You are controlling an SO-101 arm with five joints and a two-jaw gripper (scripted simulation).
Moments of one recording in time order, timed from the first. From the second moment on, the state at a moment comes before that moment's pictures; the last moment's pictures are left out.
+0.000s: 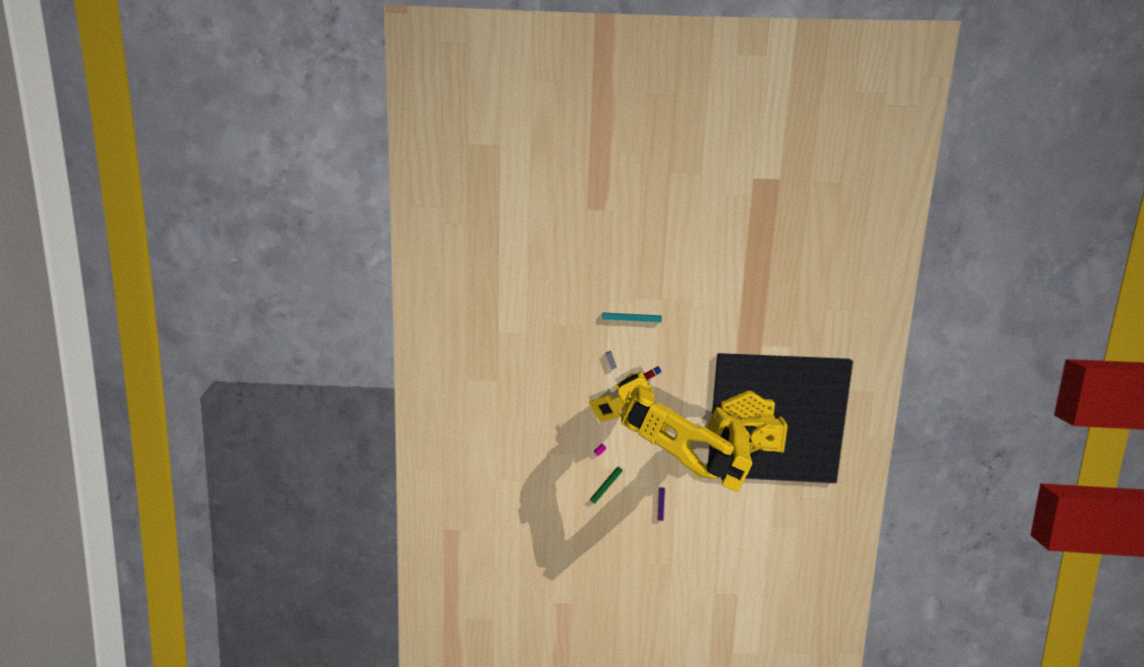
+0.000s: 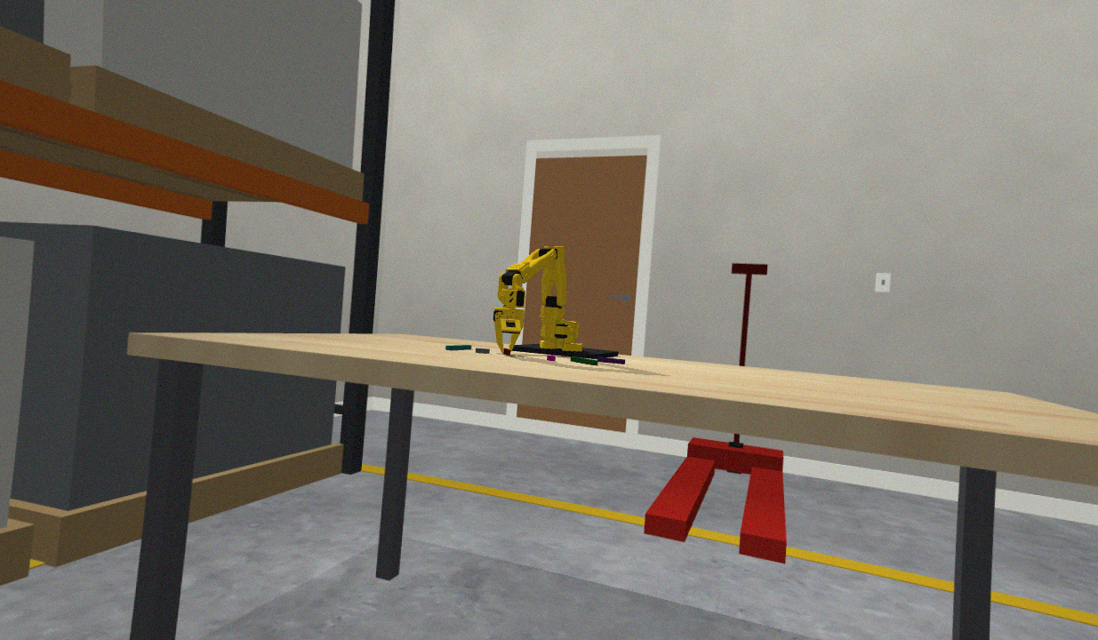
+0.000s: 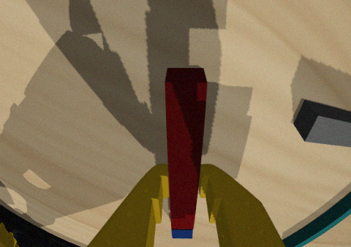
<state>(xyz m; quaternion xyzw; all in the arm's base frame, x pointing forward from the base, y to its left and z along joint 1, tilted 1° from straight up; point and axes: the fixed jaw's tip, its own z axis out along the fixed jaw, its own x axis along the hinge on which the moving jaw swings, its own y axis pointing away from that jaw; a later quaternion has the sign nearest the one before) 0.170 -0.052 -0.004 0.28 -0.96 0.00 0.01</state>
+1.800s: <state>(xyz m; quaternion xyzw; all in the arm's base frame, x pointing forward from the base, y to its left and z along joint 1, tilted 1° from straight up) 0.170 -0.052 -0.004 0.28 -0.96 0.00 0.01</state>
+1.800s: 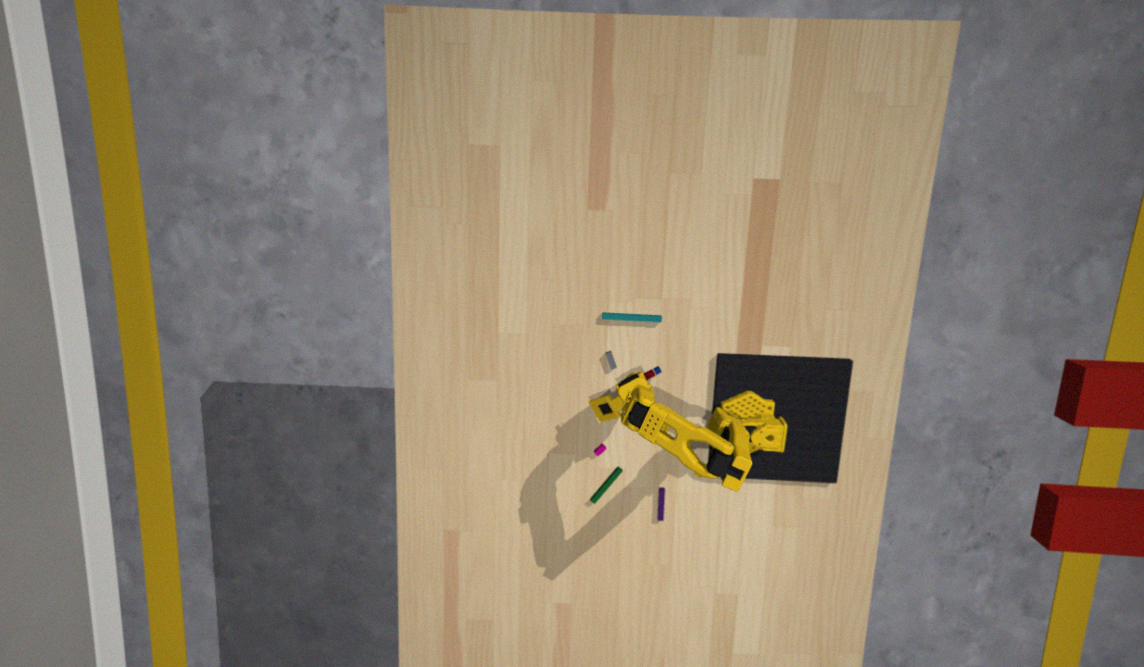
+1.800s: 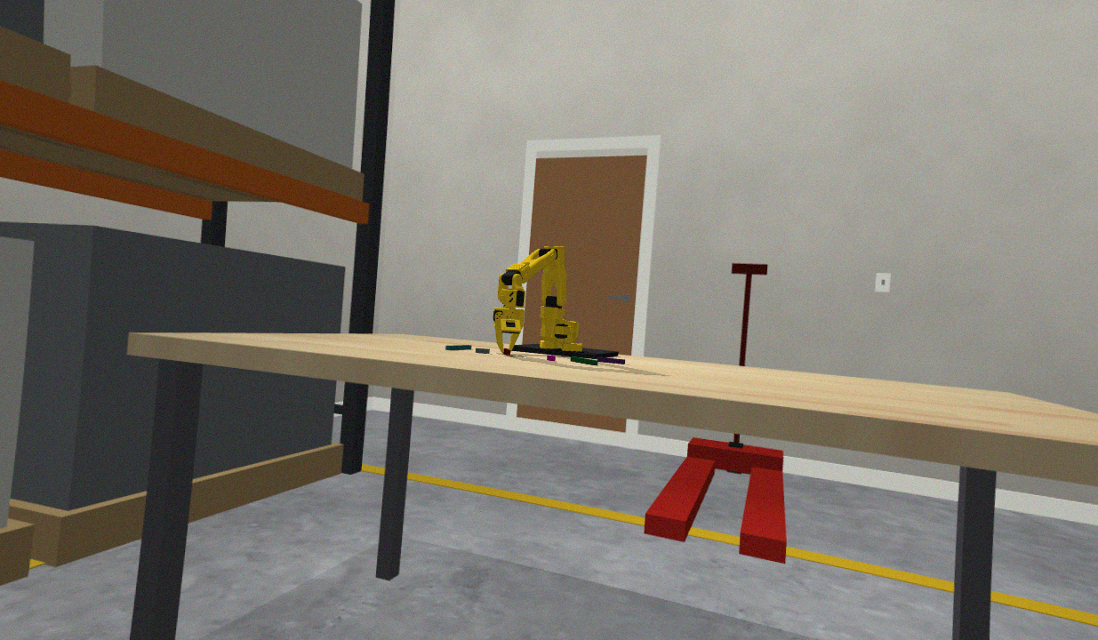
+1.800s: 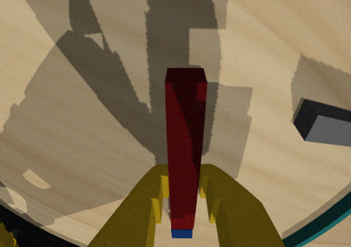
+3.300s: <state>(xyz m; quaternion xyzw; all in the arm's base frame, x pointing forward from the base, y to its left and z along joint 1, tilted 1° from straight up) 0.170 -0.052 -0.004 0.28 -0.96 0.00 0.01</state>
